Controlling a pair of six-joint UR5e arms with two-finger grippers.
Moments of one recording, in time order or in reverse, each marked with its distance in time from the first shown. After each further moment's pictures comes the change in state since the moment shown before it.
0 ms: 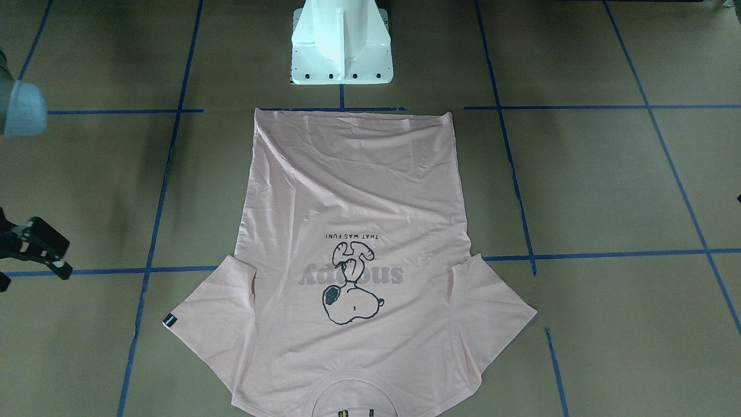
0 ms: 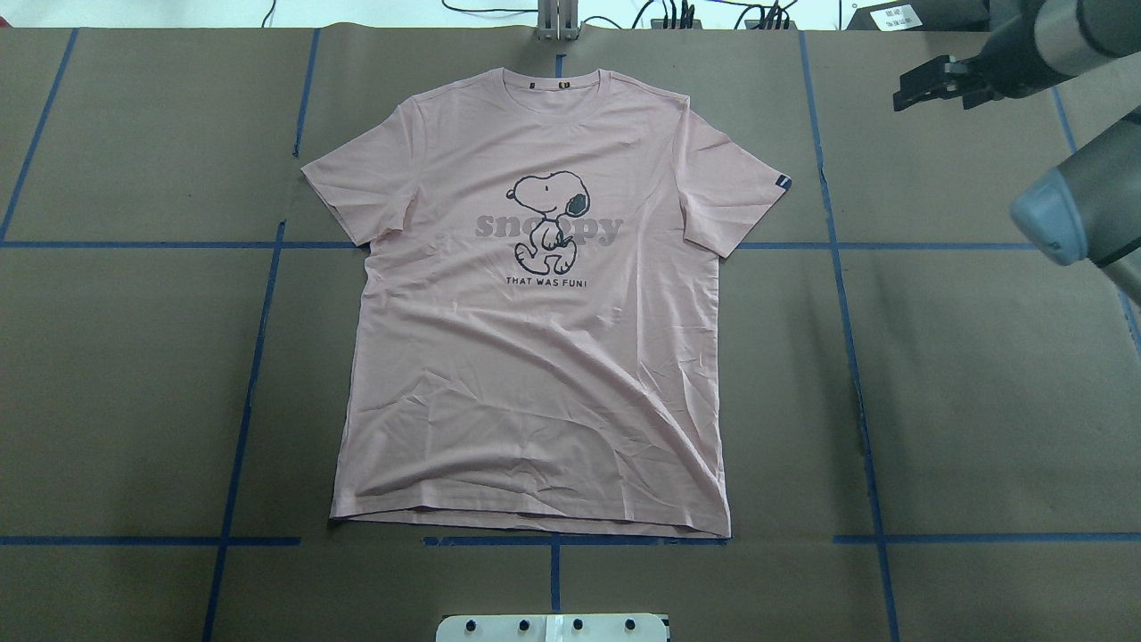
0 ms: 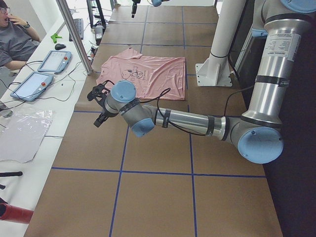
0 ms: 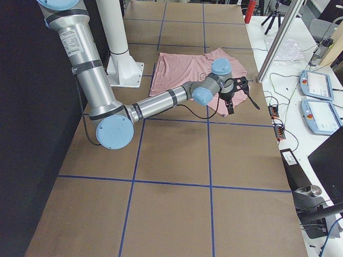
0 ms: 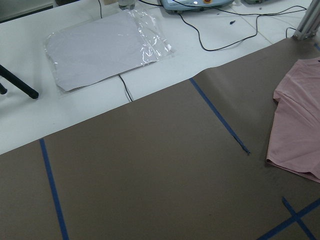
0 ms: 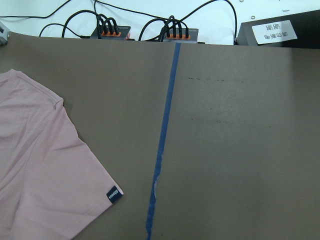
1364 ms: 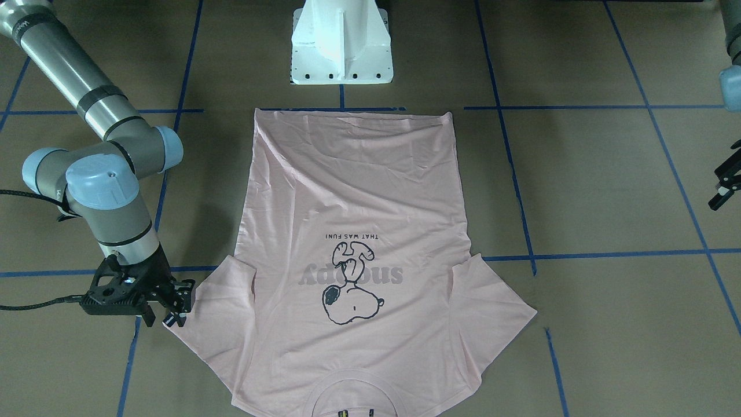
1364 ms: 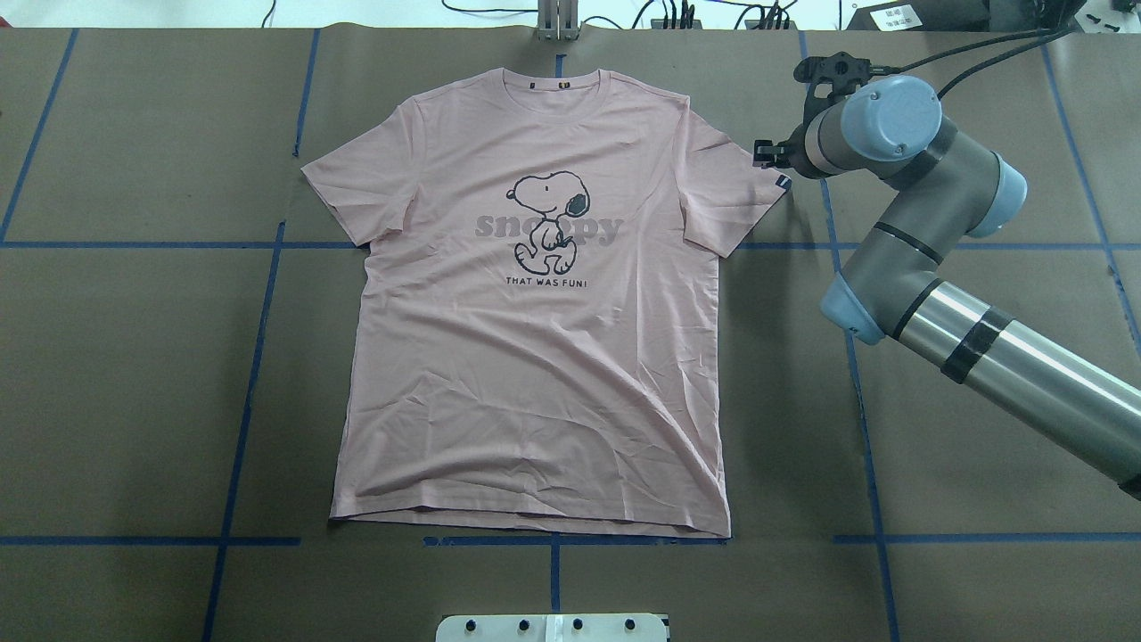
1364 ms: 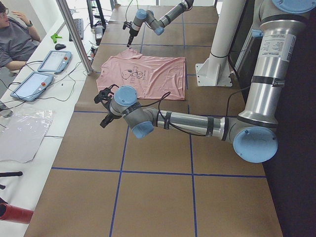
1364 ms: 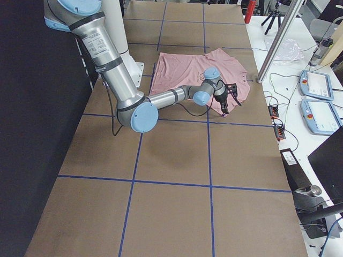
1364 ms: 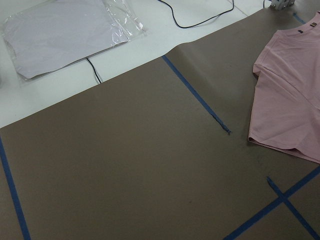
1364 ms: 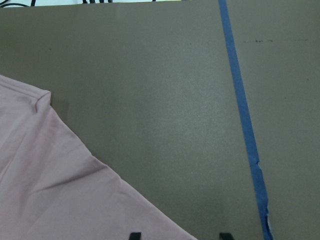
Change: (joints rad) left arm 0.033 0.003 0.010 -0.014 0.018 0.004; right arm -0.278 0.181 -0.322 0.144 -0.375 0.269
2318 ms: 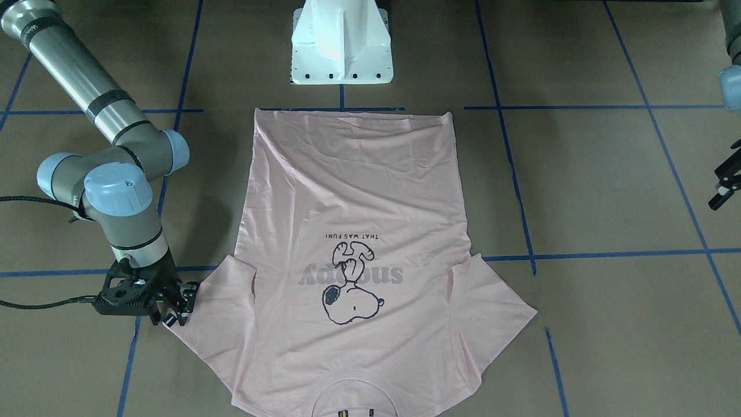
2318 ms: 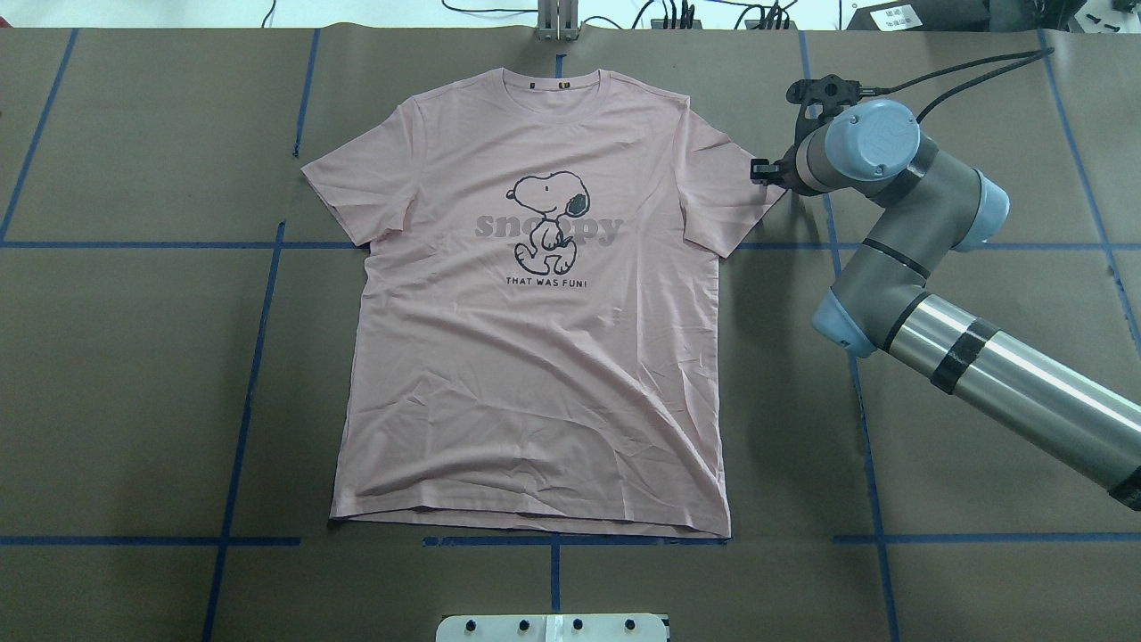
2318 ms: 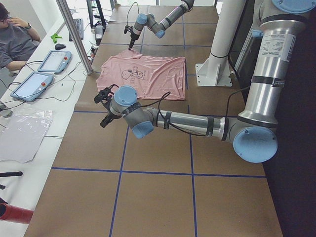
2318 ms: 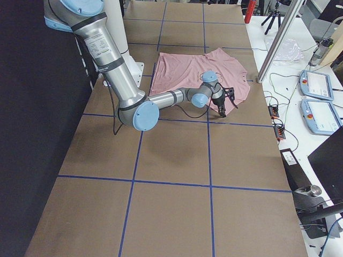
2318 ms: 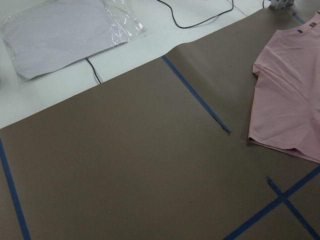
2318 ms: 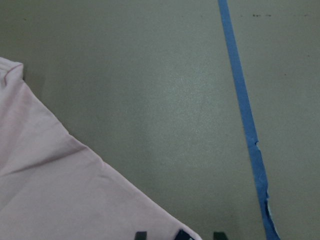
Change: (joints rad) left arm 0.000 0.000 0.000 0.000 0.000 0.002; right arm -0.020 0.003 -0.043 0.000 -0.021 0.005
